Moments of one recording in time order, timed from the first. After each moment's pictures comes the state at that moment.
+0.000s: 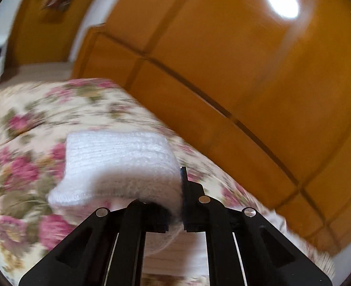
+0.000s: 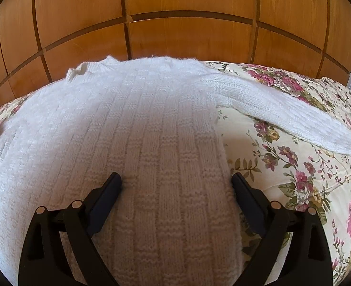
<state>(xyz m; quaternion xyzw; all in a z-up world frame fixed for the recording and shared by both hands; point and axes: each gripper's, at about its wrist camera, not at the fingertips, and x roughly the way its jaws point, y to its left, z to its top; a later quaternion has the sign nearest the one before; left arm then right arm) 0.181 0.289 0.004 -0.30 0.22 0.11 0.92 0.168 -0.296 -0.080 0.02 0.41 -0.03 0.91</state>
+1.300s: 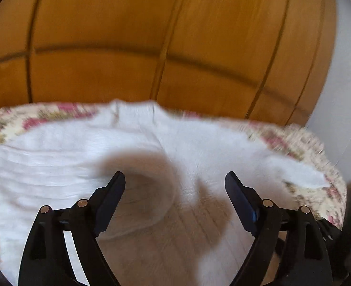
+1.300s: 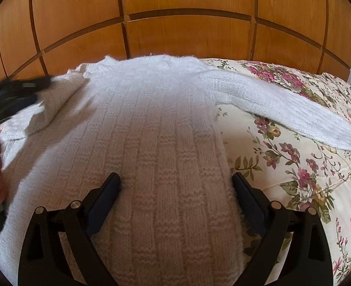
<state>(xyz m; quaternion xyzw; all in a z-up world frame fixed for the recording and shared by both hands) 0.219 -0.022 -0.043 -0.08 0.29 -0.21 0.93 0.171 -0.300 -0.080 0.03 0.41 -0.03 0.91</state>
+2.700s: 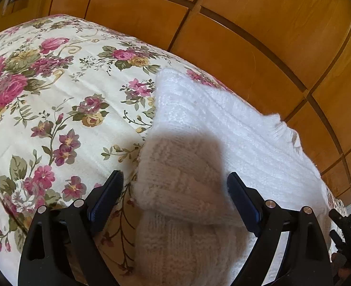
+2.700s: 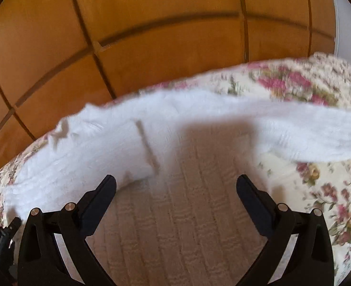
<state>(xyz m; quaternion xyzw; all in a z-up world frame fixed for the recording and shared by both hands) 0.225 0.140 -0.111 -0.26 0.37 0.05 0.89 0.276 -0.286 -0.054 0.14 0.39 -0.10 0.90</state>
